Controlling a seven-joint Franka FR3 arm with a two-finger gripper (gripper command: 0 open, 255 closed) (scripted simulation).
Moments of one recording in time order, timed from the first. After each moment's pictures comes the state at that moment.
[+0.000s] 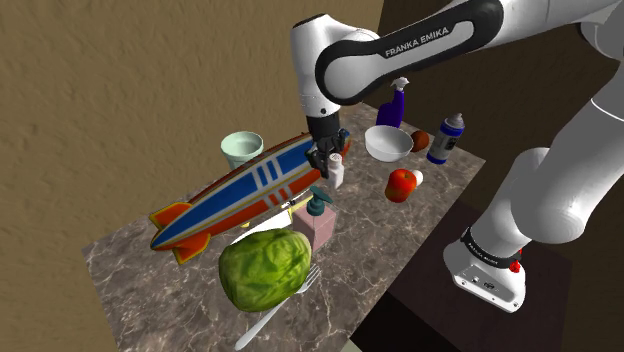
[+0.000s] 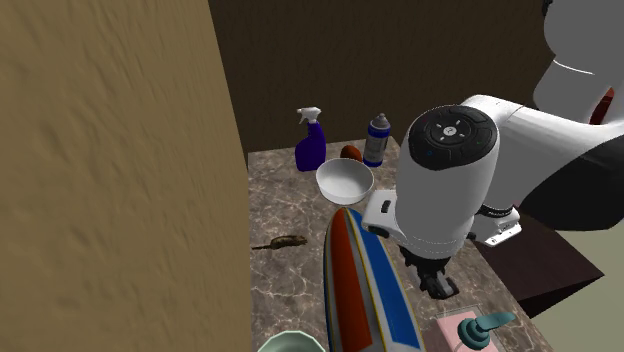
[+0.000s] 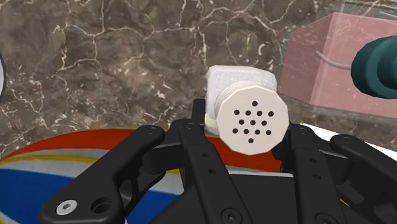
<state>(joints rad) 0.22 -0.04 0.22 -2.12 0.07 1.83 0.34</state>
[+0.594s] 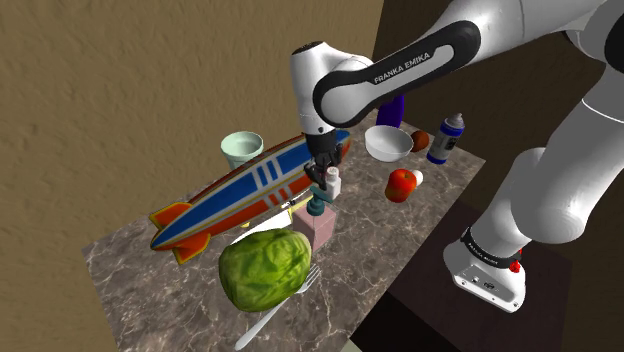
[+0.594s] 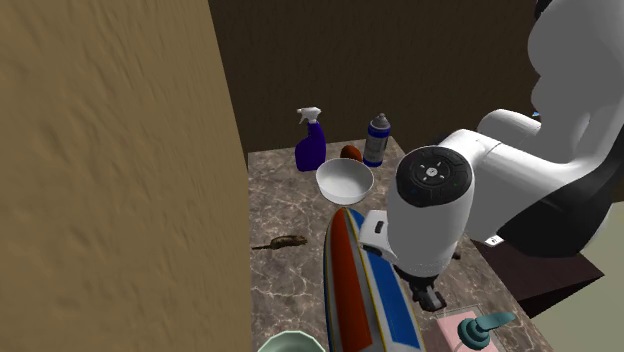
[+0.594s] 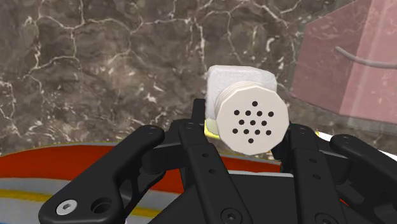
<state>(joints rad) 0.22 0.01 0.22 -2.18 0.07 1.94 0.34</state>
